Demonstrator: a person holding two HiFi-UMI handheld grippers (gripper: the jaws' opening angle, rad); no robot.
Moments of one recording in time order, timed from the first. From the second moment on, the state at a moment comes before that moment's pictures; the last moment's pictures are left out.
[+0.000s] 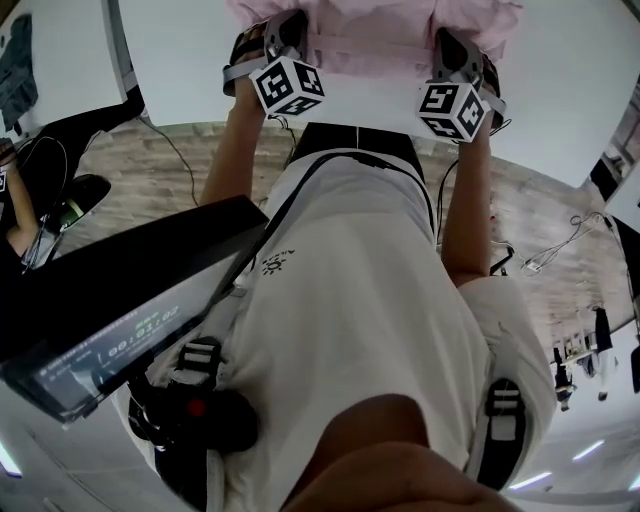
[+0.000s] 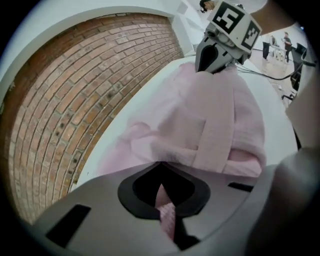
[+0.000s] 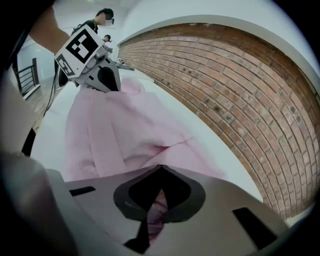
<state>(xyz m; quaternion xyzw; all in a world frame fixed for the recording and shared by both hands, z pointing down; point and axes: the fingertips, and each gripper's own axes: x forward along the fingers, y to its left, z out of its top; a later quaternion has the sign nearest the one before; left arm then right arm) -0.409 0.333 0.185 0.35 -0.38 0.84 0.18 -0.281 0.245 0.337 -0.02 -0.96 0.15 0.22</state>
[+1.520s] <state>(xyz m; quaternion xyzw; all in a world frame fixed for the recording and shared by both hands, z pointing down) -0.291 0.264 0.206 0.49 -0.57 0.62 0.20 -0.239 0.231 0.236 0.09 -0.89 0.45 0.03</state>
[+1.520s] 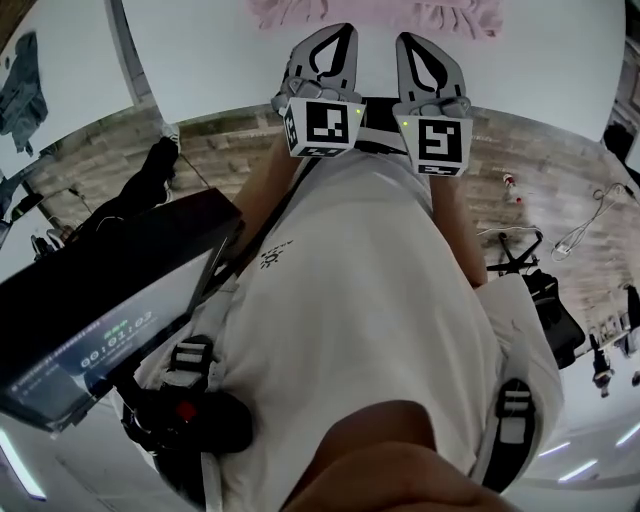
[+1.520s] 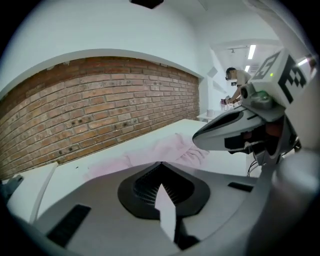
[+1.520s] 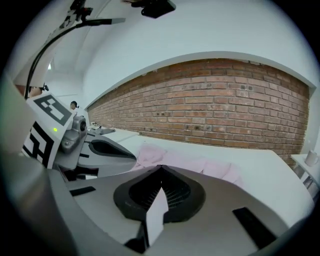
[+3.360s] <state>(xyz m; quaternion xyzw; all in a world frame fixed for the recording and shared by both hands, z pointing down) -0.301 0.257 0.194 0.49 -0.59 0.62 0.17 -0.238 0.219 0.211 0.11 -0.89 0.44 -0.02</state>
